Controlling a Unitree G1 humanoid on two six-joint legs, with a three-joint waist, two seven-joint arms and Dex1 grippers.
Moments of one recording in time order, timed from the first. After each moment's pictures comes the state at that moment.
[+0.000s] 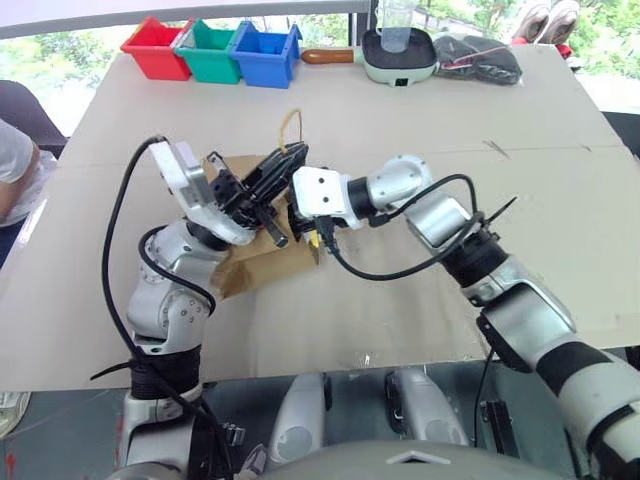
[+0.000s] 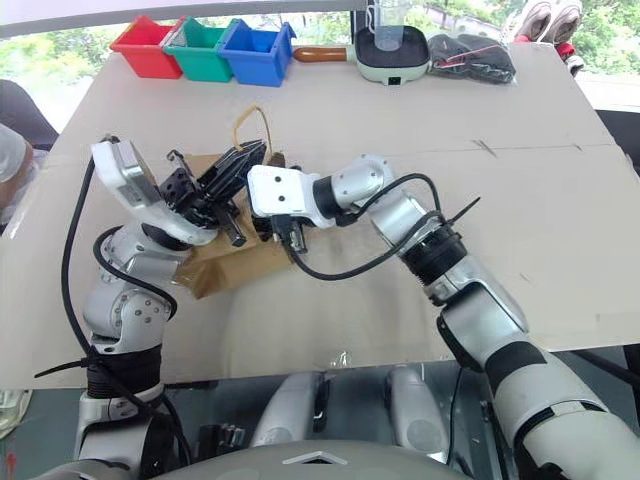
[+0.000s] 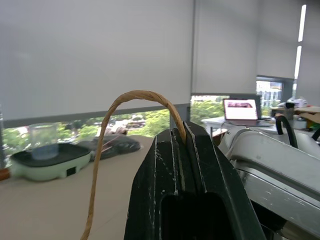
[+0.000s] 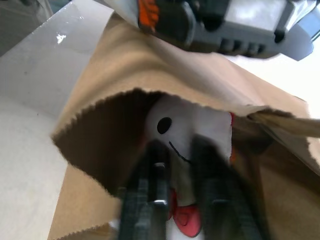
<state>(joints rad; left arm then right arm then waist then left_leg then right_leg) -0.27 0.39 0.18 -0.29 -0.69 0.14 -0.82 -1.01 -0.12 0.51 0.46 0.04 0.00 1.10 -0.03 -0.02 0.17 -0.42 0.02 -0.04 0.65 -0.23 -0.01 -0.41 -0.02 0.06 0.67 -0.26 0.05</state>
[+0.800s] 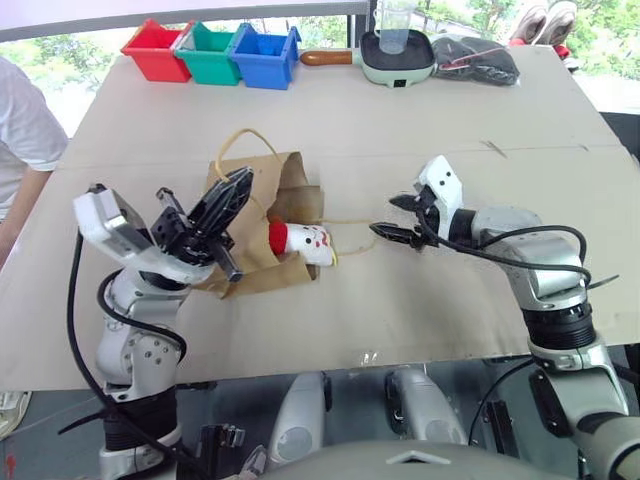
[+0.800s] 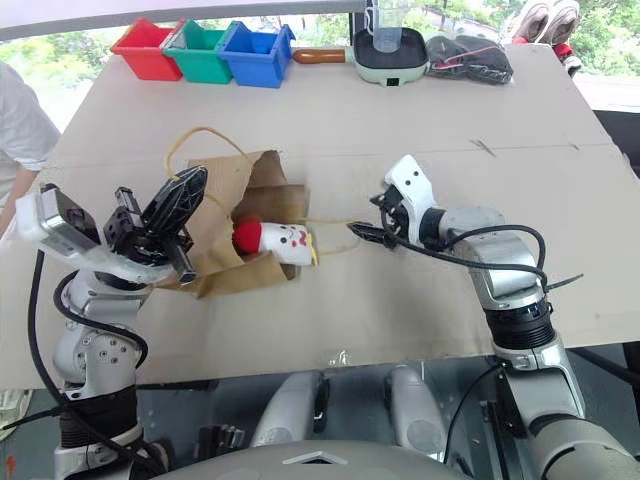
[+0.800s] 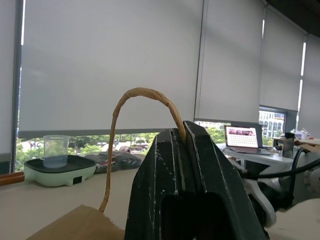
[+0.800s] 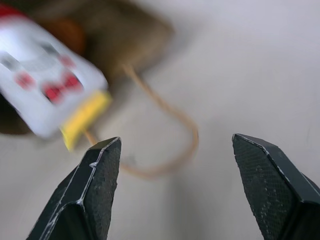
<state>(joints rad) -0.08 0.40 0.35 -0.34 -0.91 0.09 -0.94 -0.54 -0.33 0.12 -0.16 0.26 0.99 0.73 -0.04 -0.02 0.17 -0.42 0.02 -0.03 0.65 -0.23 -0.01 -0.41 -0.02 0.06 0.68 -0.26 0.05</state>
